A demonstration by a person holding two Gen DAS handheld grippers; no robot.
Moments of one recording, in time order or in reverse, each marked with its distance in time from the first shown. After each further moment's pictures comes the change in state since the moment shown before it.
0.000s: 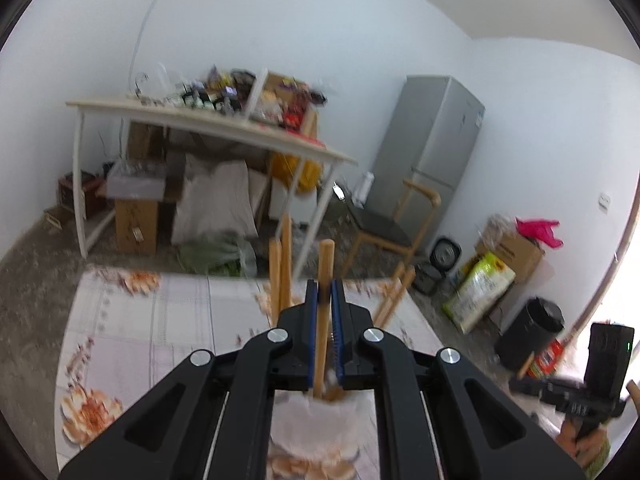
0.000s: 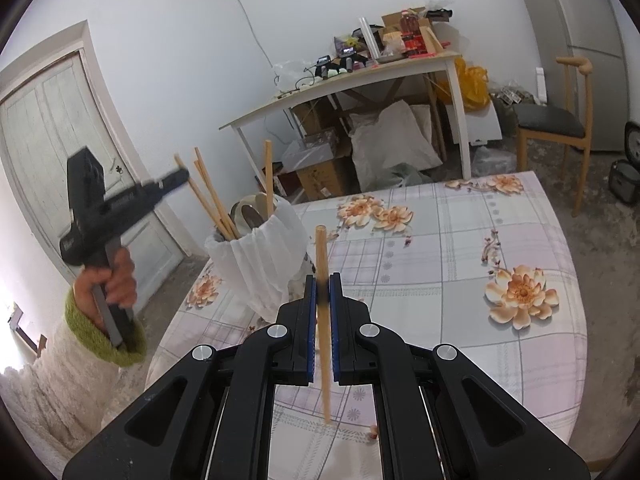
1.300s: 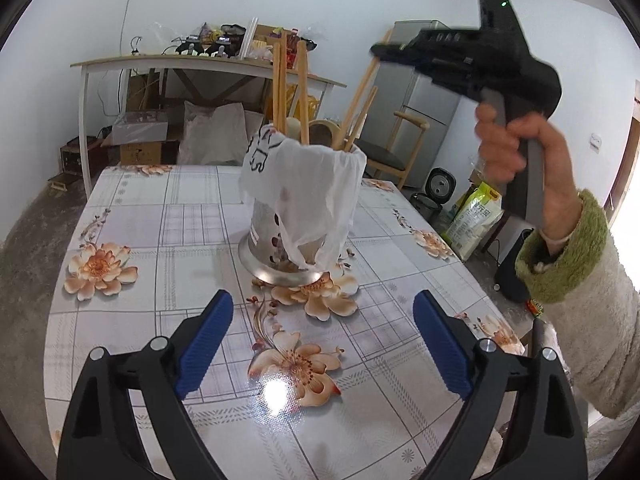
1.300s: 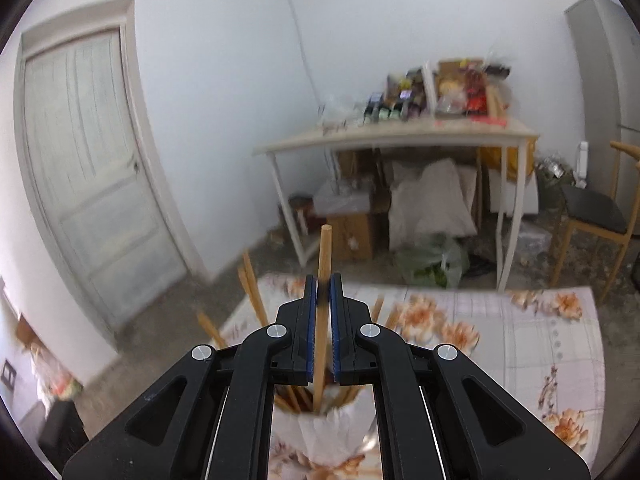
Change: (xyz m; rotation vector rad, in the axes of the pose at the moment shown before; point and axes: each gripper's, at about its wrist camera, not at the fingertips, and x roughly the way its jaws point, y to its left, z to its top) left arm -0.070 -0.010 -0.153 0.051 0.167 0.012; right arm 0.097 0.079 0.099 -0.198 -0.058 0.052
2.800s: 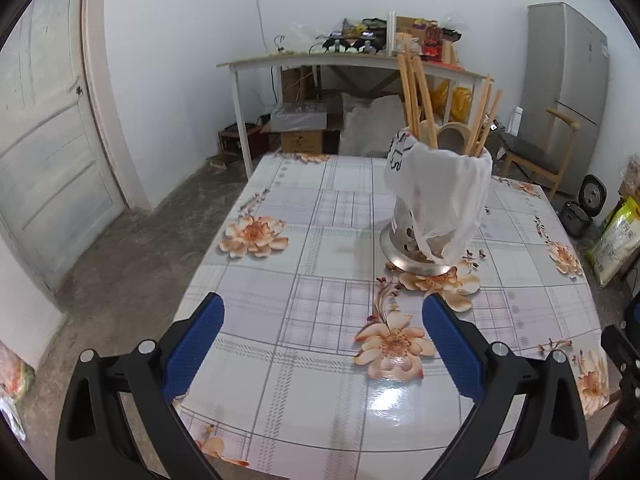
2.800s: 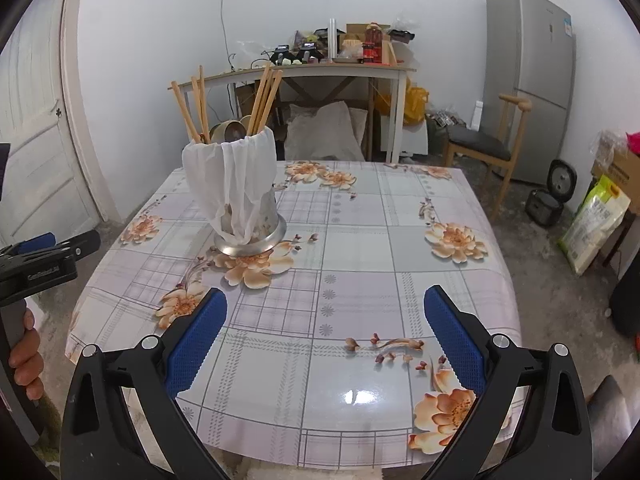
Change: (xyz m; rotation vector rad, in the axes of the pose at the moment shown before) left arm -0.026 -0.037 0.000 -0.133 0.052 0.647; right arm -0.131 0.028 -0.193 0.041 0.095 -0.431
